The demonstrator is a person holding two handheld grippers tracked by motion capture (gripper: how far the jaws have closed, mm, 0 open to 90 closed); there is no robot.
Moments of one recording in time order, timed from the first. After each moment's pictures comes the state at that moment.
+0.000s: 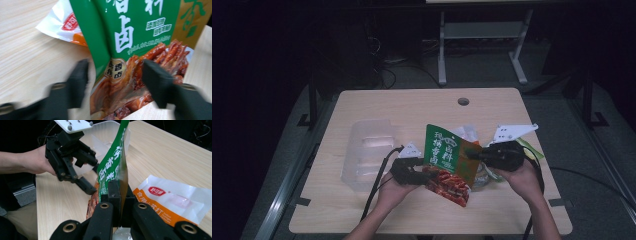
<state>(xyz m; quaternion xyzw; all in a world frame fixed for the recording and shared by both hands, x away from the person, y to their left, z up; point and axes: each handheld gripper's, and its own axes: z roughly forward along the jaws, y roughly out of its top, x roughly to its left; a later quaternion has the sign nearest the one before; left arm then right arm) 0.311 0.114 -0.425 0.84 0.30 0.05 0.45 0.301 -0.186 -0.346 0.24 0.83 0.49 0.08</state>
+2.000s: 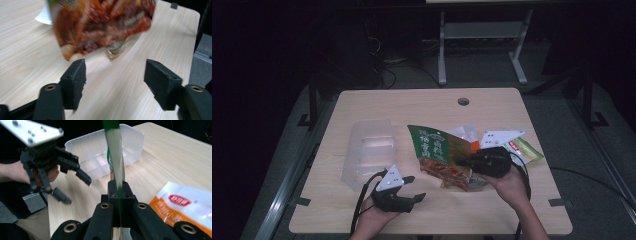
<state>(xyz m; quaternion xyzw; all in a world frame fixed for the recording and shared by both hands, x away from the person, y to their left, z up) 0.240 0.153 -0.426 0.85 0.25 0.10 0.46 0.289 -0.153 -0.345 0.24 0.83 0.51 0.06</state>
